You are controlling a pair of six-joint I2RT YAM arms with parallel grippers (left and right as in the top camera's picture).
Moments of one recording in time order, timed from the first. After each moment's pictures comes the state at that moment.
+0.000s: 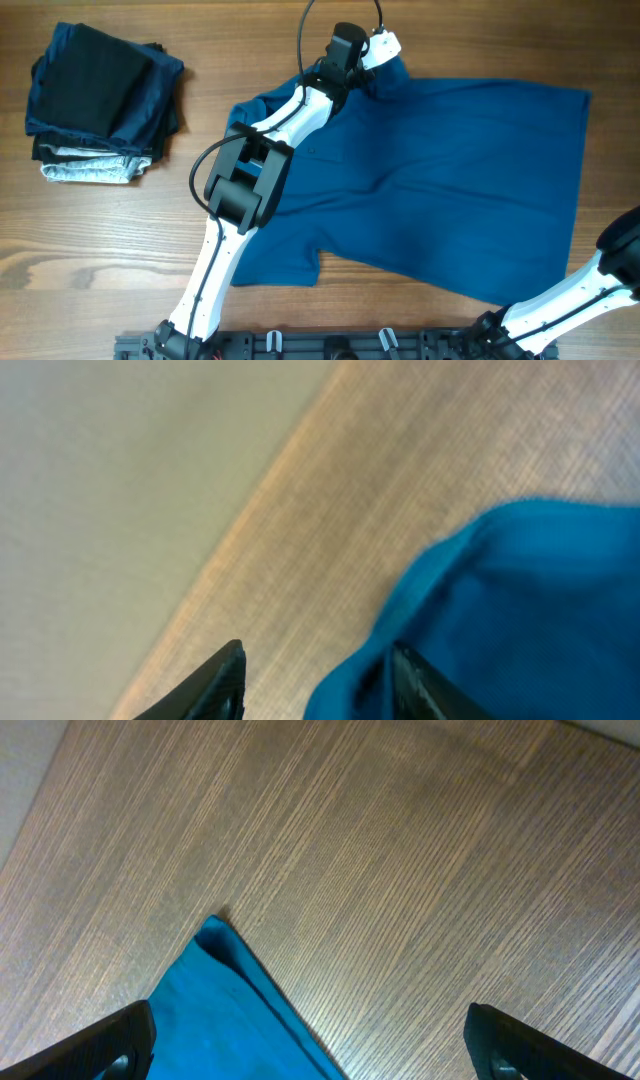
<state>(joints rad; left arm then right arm) -0.52 2.56 1.97 0.10 -0.04 0.68 -0.77 2.08 1.86 -0.80 -0.12 0.32</state>
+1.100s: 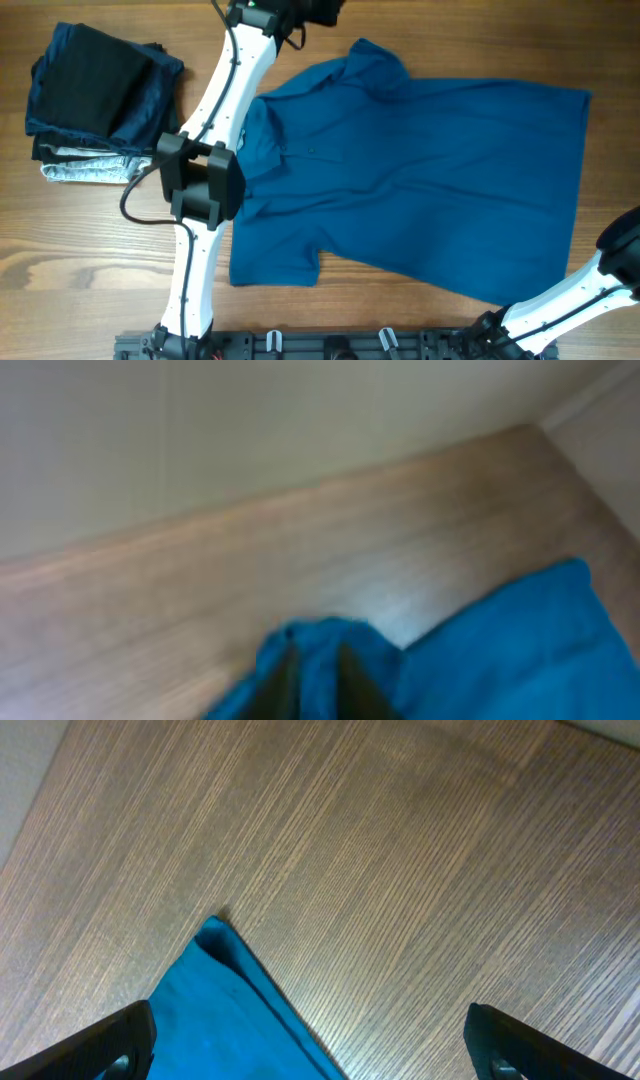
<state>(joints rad) -0.34 2.45 2.42 -0.62 0.40 -0.16 -0.77 2.08 1.86 -0.80 -0.12 0.32</state>
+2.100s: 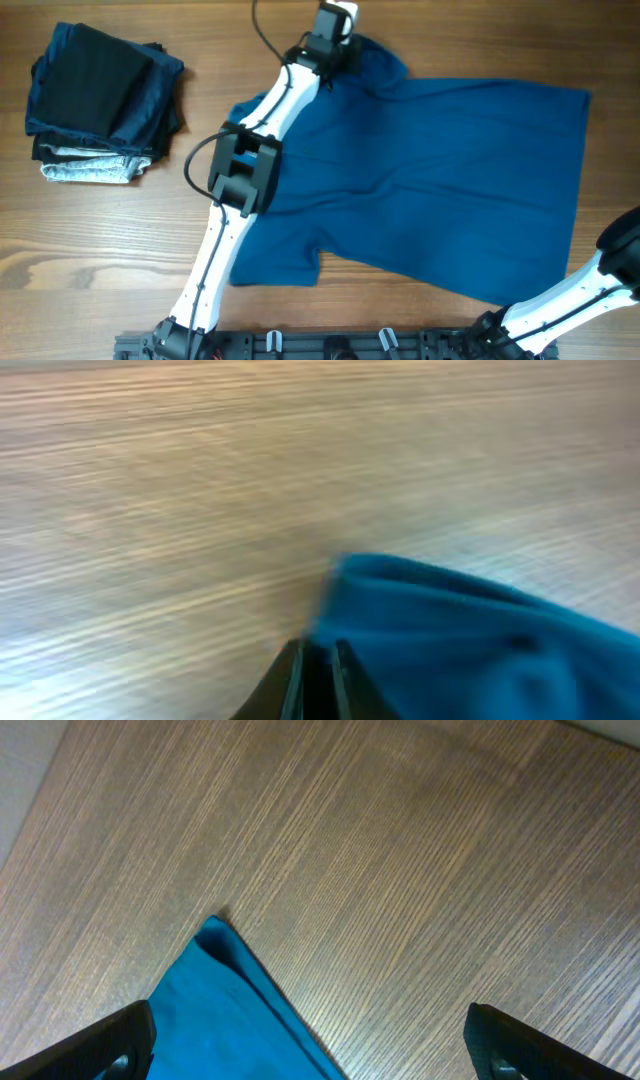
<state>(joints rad) -0.42 2.79 2.42 -0.34 0.09 -0.20 -0.77 2.08 1.86 -0.80 -0.12 0.32</state>
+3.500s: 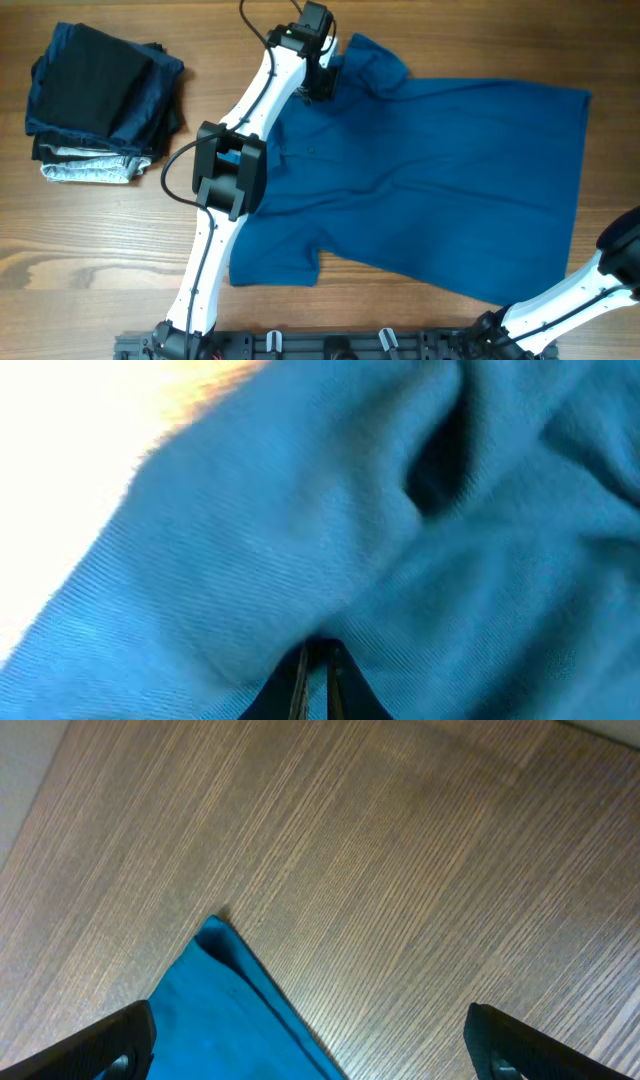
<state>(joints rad) -0.39 2.64 2.41 -1.02 0.10 -0.13 -0.77 2.08 1.86 -0.80 -0.12 0.32</state>
